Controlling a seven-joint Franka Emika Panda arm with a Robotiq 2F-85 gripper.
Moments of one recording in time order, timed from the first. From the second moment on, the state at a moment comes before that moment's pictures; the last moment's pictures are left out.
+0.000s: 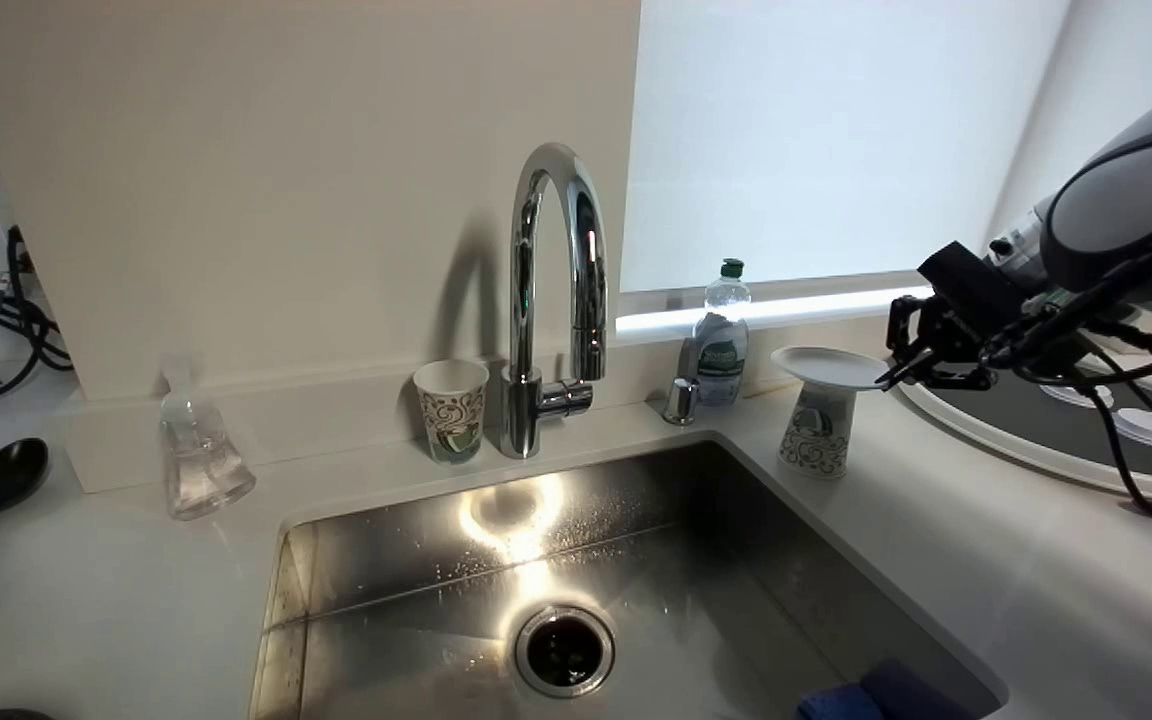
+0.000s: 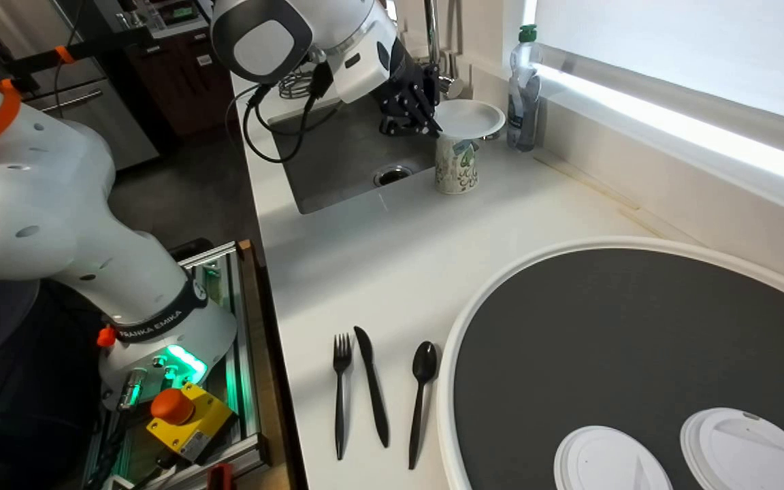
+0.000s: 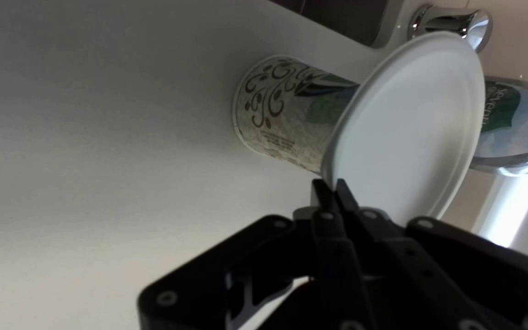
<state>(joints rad) 0.01 -0.35 0.03 -2.74 0.38 2.92 0.94</state>
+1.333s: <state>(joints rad) 0.01 -0.35 0.03 -2.74 0.38 2.92 0.94</state>
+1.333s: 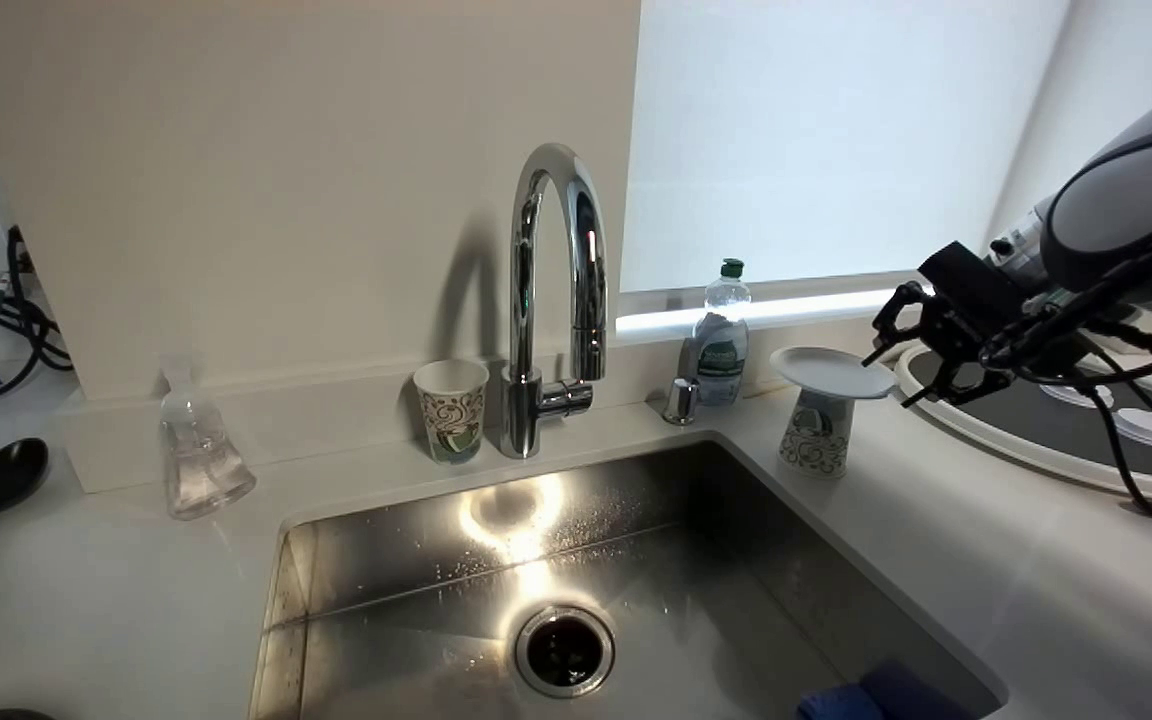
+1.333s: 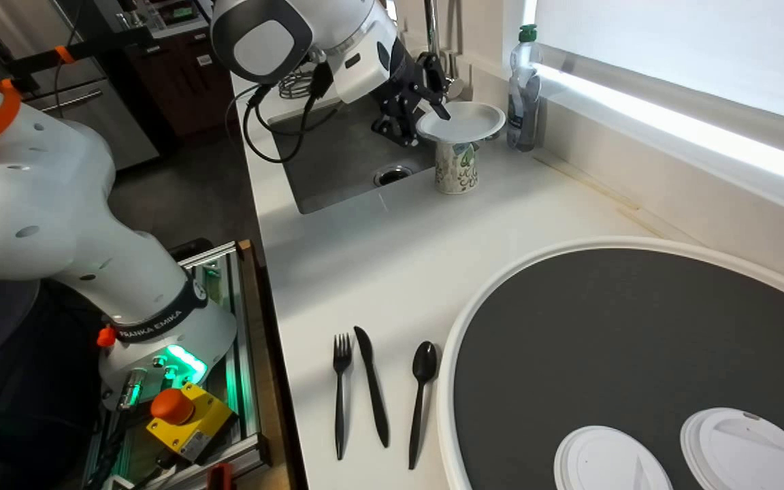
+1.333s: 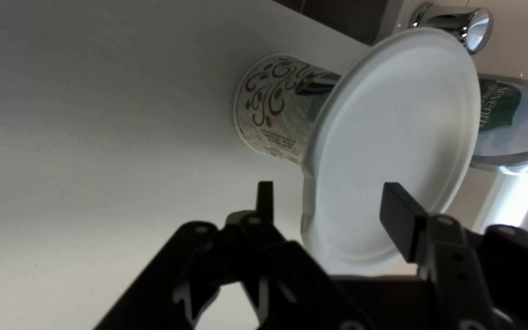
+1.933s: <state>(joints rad) 0.01 -0.35 0.03 -2.74 0.38 2.92 0.91</state>
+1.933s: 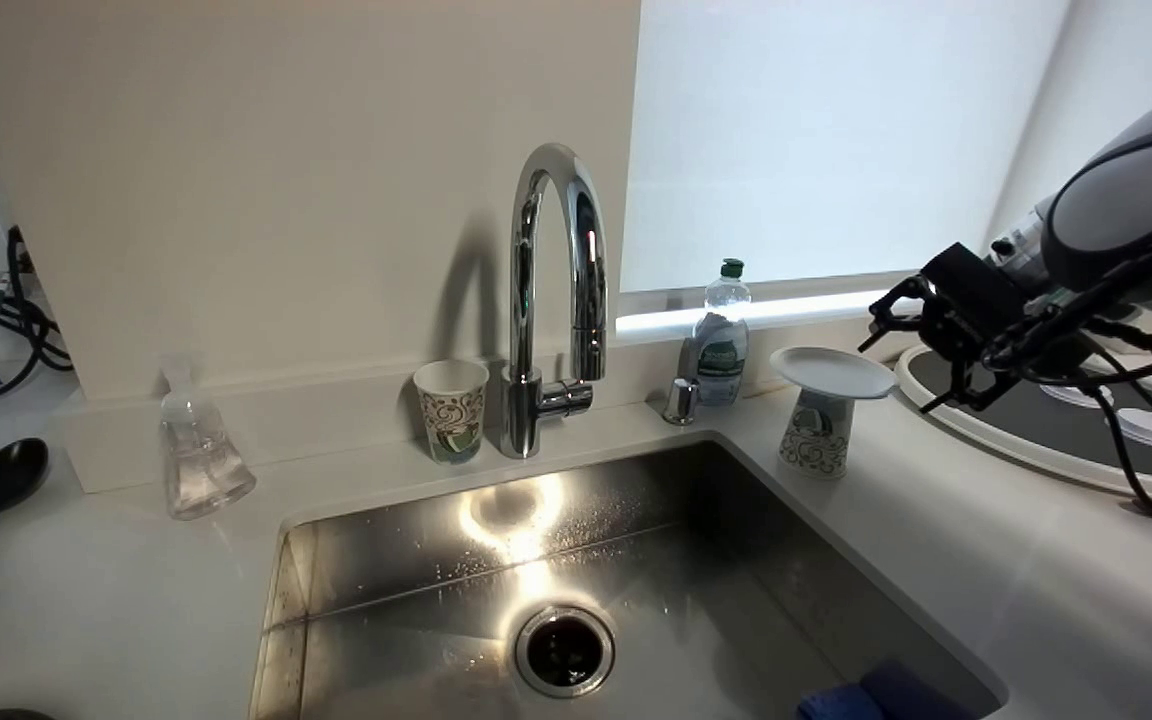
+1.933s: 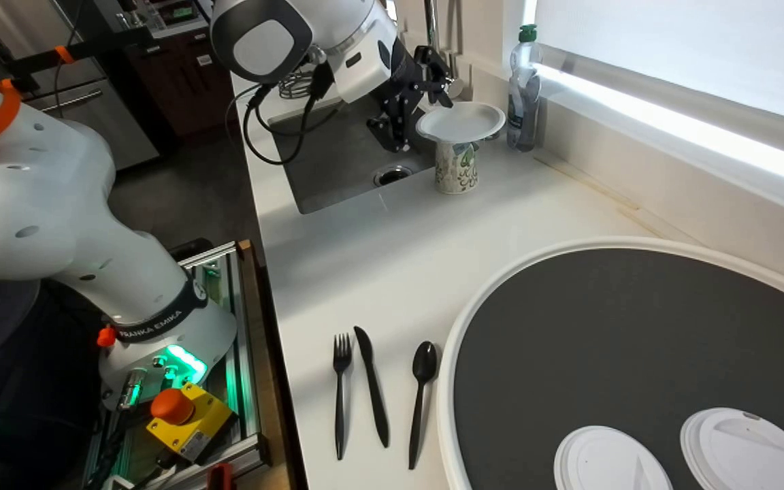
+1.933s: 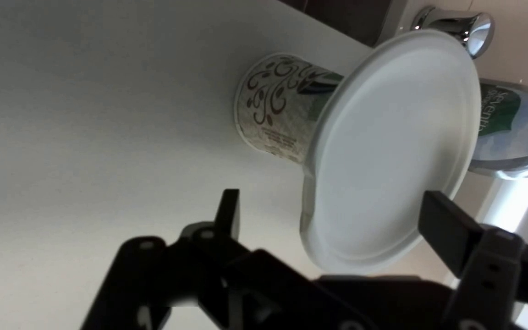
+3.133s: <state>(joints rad) -0.01 -0.57 0.04 -2.74 0.28 2.48 0.45</state>
